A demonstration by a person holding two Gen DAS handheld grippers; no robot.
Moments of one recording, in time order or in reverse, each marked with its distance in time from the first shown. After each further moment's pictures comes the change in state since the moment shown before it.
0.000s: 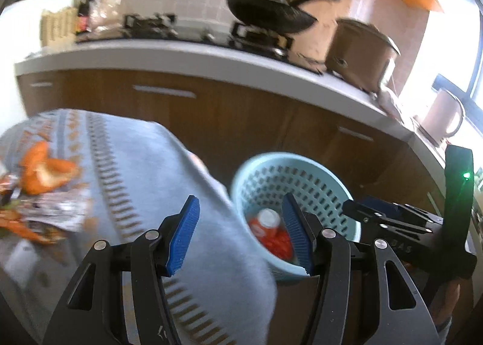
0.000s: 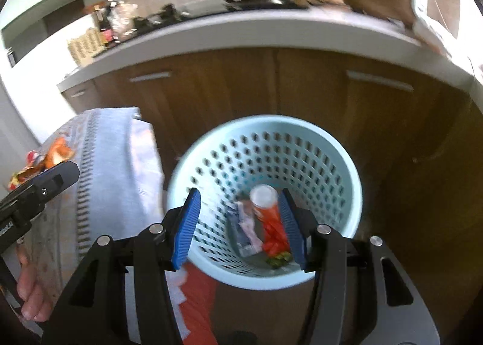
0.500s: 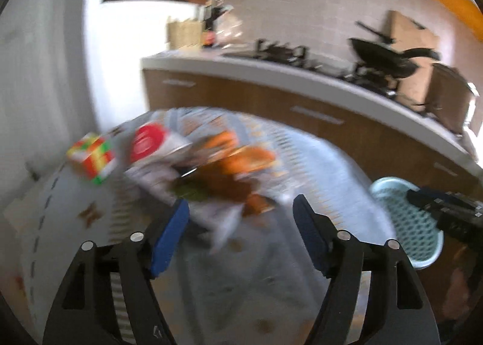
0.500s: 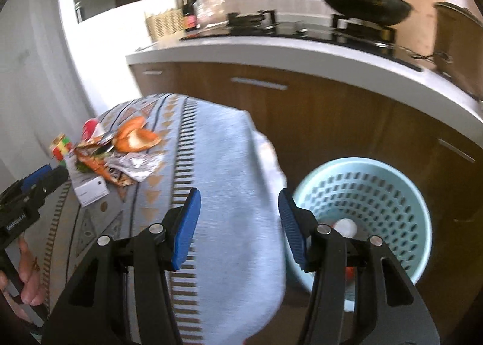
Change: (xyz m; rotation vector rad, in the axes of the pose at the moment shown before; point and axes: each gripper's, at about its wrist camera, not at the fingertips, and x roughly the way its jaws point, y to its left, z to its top) left arm -0.109 0.130 -0.045 -0.167 -0.095 0.455; right arm 0.008 0.137 0.005 -0.235 -0.009 0.183
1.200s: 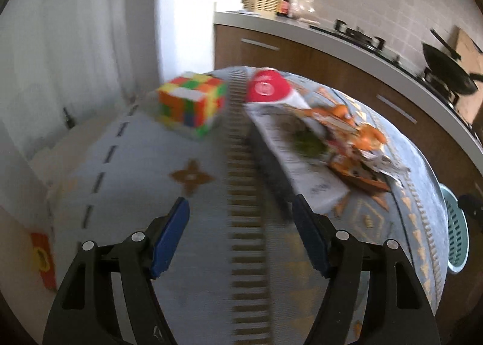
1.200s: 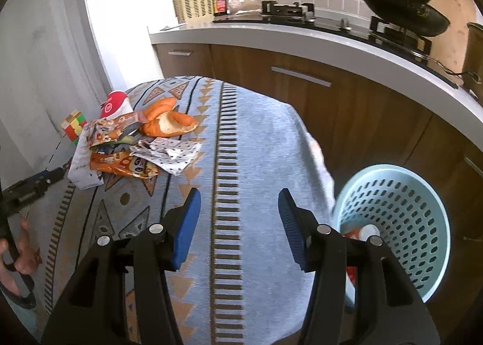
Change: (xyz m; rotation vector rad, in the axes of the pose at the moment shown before) left arm 0.013 0.132 -0.019 -0.178 0.130 0.134; right arm 0.023 0.048 0.001 -0.089 0.041 0.052
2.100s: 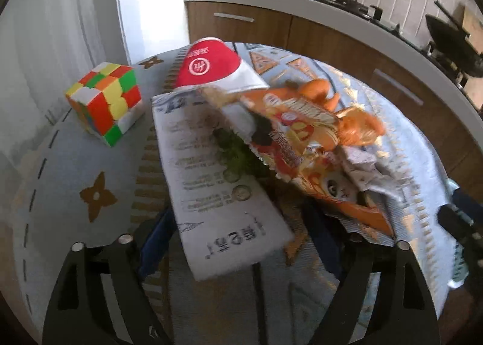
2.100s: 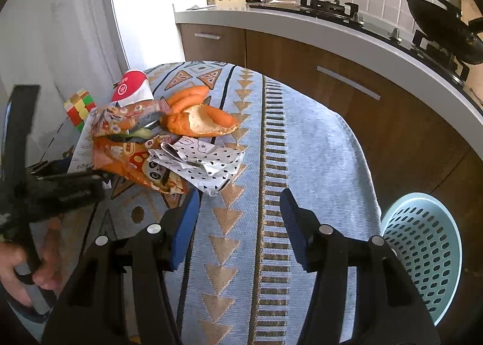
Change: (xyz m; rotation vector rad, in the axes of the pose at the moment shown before) left arm 0.074 -0.083 0.021 0.054 0.105 0.019; right arm 0.047 0.045 0.022 -0.114 0.043 0.032
